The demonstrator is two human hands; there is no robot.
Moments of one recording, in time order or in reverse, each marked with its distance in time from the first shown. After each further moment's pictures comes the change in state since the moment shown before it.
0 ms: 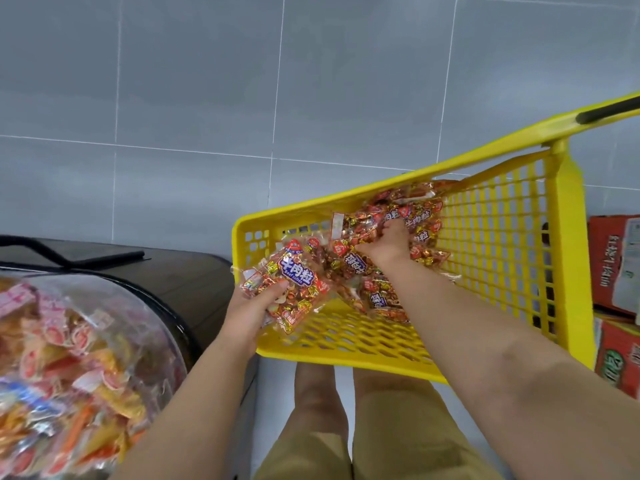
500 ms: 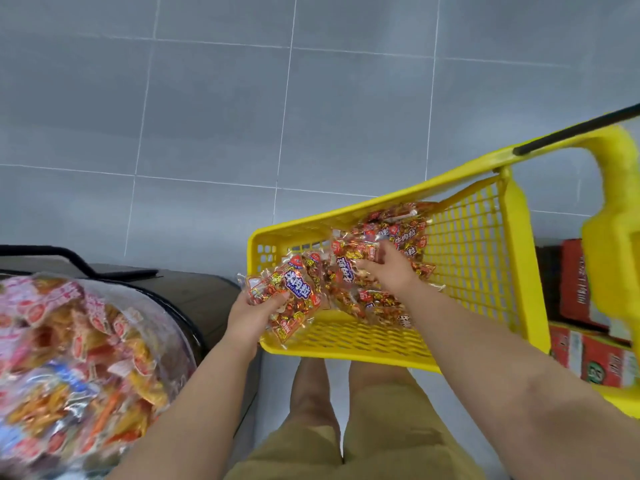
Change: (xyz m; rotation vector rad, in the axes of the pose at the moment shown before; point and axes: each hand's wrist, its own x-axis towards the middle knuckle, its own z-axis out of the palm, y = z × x) left_hand -0.041 0.013 -0.007 0.138 0.089 0.071; right_hand -0.077 -0.006 -0.050 0.009 -0.215 -0.212
